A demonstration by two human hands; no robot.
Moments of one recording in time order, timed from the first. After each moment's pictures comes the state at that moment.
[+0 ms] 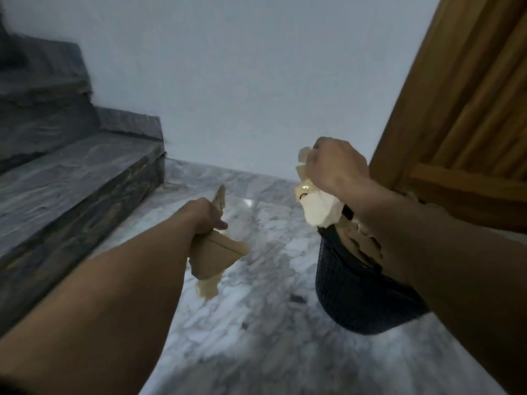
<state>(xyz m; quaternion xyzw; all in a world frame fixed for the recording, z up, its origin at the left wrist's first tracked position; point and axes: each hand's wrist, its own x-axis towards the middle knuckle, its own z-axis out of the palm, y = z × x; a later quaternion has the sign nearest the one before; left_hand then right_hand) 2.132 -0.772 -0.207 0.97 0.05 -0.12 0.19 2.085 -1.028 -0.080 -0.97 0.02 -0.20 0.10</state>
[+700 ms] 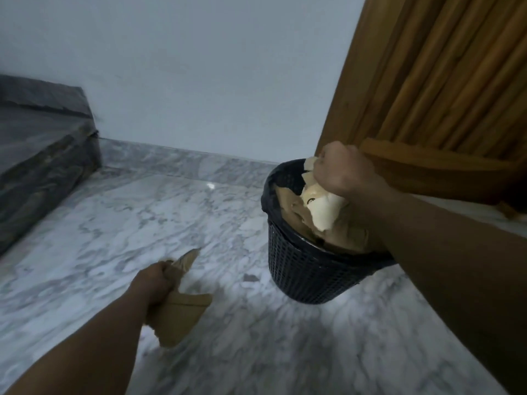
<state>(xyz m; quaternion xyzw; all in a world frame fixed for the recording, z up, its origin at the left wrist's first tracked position) 2.065 -0.792 -0.384 0.95 0.06 -0.19 0.24 2.043 -1.142 -0.110 -0.98 0.13 -0.14 0.09</state>
